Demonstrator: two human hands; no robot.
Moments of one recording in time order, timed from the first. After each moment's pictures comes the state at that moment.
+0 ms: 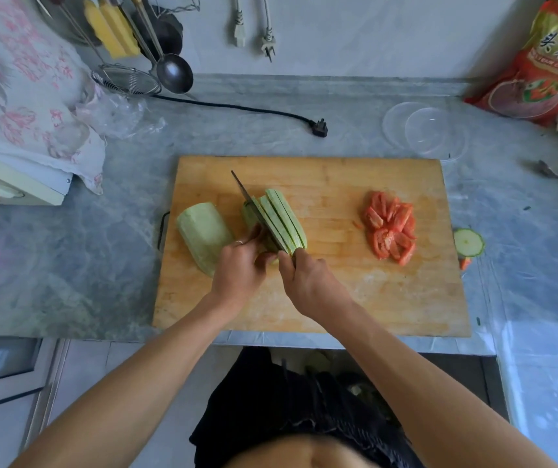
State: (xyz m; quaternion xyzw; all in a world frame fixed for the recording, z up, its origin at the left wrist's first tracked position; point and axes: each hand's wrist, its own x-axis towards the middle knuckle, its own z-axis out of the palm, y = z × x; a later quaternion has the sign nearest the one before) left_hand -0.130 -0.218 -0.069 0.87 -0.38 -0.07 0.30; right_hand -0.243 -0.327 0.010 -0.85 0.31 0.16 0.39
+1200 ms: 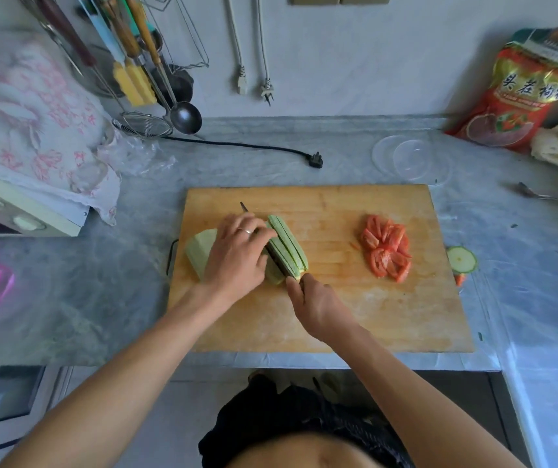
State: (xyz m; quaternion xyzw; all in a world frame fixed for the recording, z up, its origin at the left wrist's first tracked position) left_hand -0.100 -0.227 -0.007 0.84 -0.51 0.07 0.16; right_hand -0.258 -0.326 -0.014 -0.84 0.33 0.09 0.42
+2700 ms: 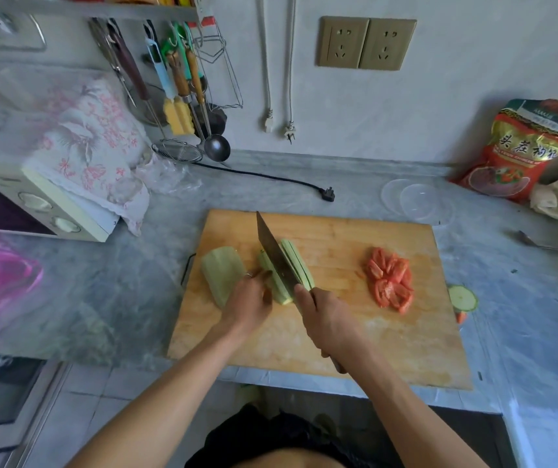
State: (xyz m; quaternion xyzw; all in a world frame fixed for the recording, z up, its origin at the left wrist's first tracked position) left_hand -0.134 -0.214 -0.033 0.90 -0.33 -0.11 0.26; right_hand -0.260 -0.323 0.049 -0.83 0.33 0.09 0.43
